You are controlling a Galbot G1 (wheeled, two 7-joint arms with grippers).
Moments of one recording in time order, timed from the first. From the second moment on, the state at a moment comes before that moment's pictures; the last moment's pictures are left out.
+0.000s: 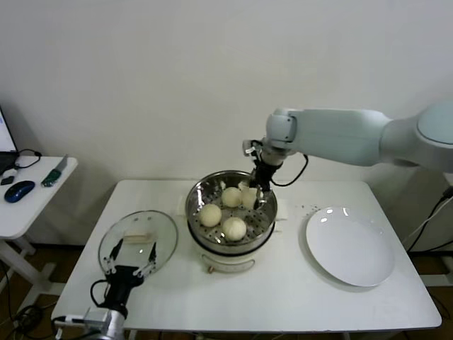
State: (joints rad) left arm 1.66 -1.41 -0.63 -2.07 -0.04 0.03 0.02; right arm 0.76 1.27 -1.77 1.09 0.92 -0.33 -0.98
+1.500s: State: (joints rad) left arm 1.65 -1.40 -0.65 -2.07 -0.05 0.03 0.01; right arm 0.76 1.14 -1.70 1.16 0.93 -0.28 -0.92
